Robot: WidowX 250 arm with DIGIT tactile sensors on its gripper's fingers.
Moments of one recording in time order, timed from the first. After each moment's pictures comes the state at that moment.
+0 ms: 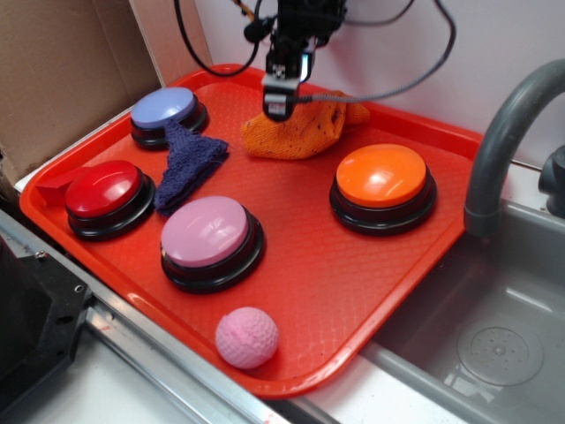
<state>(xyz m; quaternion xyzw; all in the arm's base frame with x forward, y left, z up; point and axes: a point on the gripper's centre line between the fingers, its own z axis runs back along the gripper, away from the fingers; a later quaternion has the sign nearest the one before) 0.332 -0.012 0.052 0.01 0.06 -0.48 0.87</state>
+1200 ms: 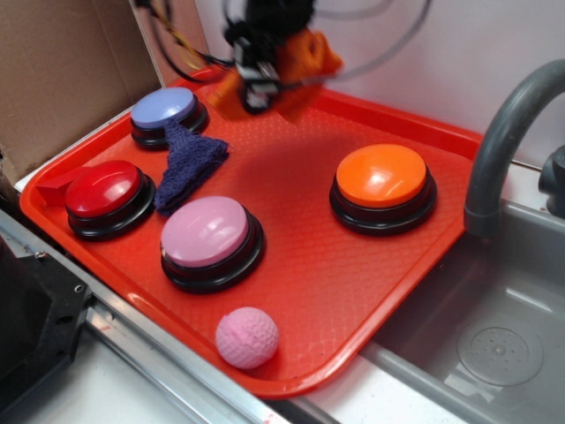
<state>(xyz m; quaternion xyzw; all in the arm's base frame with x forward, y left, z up) 0.273 -0.008 0.102 0.02 0.13 -0.23 0.97</state>
